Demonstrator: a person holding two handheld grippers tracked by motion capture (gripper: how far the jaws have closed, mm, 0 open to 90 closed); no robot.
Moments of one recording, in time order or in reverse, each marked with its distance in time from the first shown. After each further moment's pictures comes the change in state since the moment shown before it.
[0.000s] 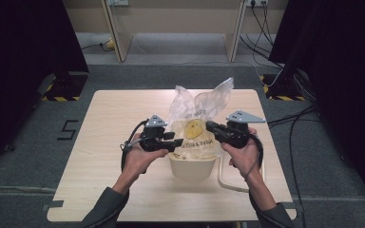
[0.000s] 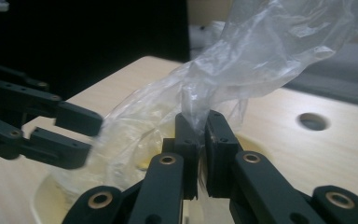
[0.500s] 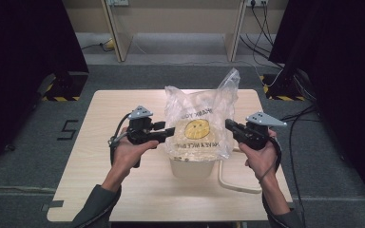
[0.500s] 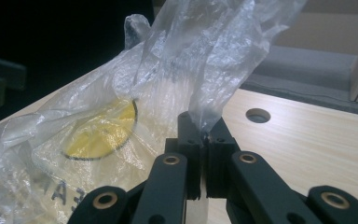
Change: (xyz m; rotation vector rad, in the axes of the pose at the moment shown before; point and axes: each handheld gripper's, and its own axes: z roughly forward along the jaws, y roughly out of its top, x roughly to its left) left arm 0.021 0.009 -0.039 -0.115 0.041 -0.082; right arm -0.029 -0.004 -0.041 -0.046 -0.152 0.001
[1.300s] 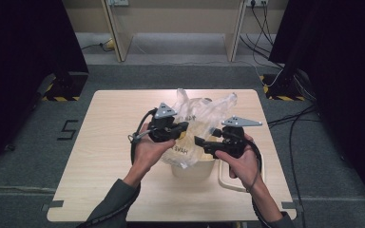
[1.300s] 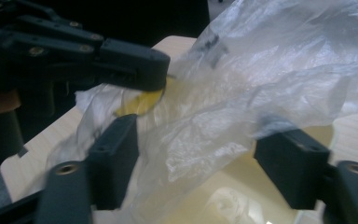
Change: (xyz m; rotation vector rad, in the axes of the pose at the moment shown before) left arm -0.056 0.026 0.043 0.024 -0.011 0.134; right arm 0.054 0.002 0.020 0.131 0.207 0.092
